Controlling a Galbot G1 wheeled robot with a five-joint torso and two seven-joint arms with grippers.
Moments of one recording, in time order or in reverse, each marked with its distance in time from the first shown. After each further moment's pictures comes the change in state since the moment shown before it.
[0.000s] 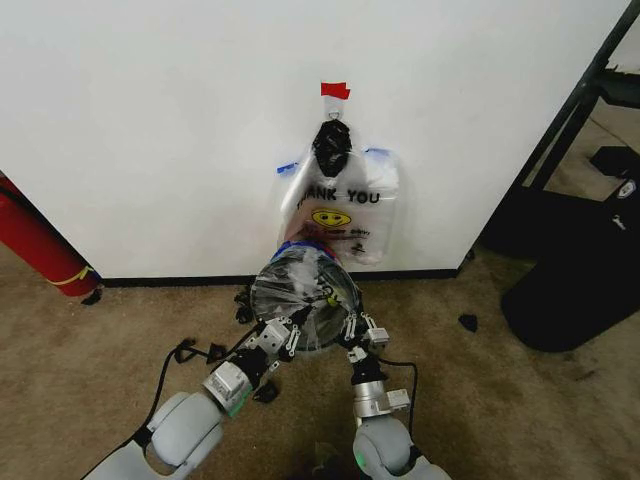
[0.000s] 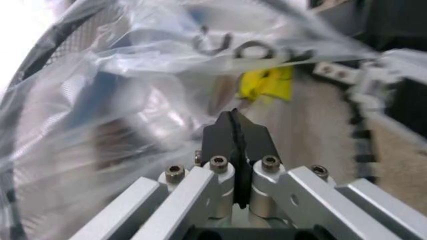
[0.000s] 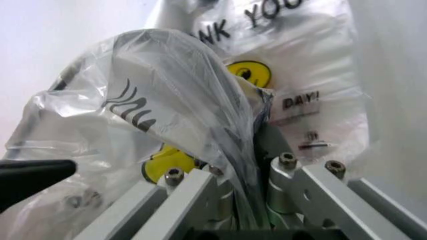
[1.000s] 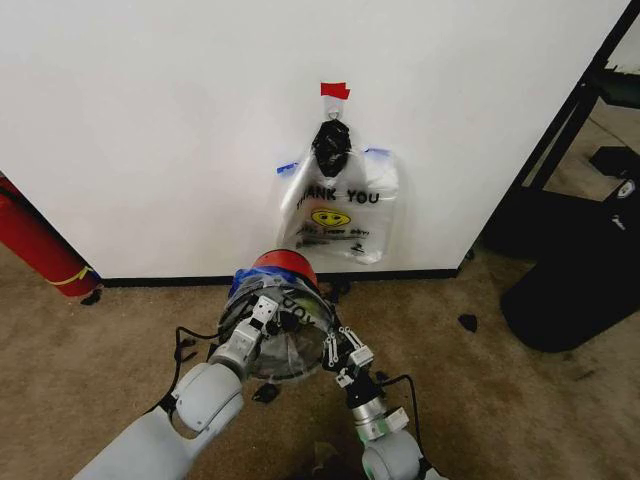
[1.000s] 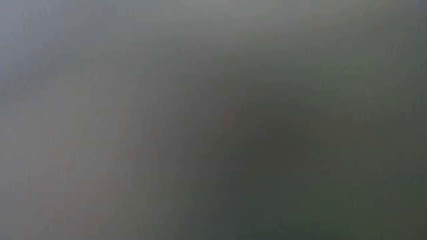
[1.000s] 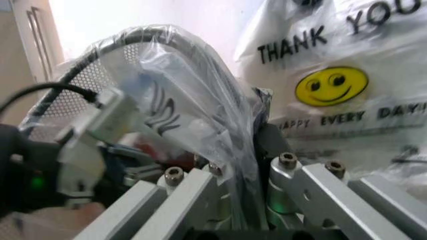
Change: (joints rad) left arm -0.179 -0.046 0.084 0.108 -0.063 0.324 -0.242; right arm -0.071 -0.013 0.010 0.009 0.014 0.082 -0.307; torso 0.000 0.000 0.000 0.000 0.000
